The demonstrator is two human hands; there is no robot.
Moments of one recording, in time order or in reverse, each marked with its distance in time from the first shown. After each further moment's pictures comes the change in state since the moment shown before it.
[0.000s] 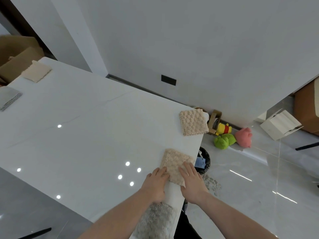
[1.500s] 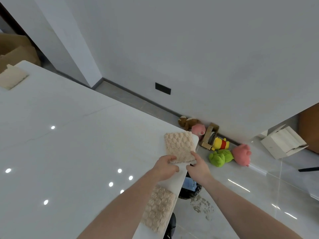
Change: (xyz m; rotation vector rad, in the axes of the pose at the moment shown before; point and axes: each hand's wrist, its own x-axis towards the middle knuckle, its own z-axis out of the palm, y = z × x) left_hand 0.195 0.065 -0.131 -1.000 0.108 -0.226; right_hand 0.152 0.127 -0.129 0.765 0.095 0.343
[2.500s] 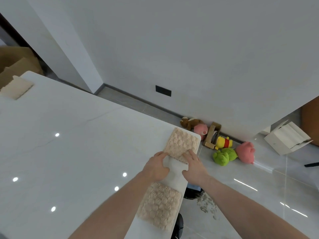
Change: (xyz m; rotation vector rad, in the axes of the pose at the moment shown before) left_hand -0.019 -0.020 -0.041 0.463 0.053 0.150; right_hand -0.013 -0.013 0.019 -0.476 -0.065 -0.267
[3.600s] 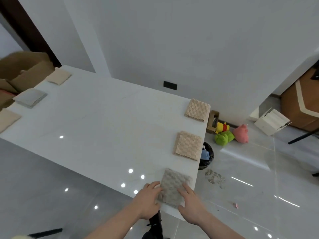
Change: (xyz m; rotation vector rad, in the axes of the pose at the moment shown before) left_hand -0.373 -0.217 0.075 0.271 -0.128 0.196; right_hand -0.331 -0.134 0.267 0.033 -0.115 0.028
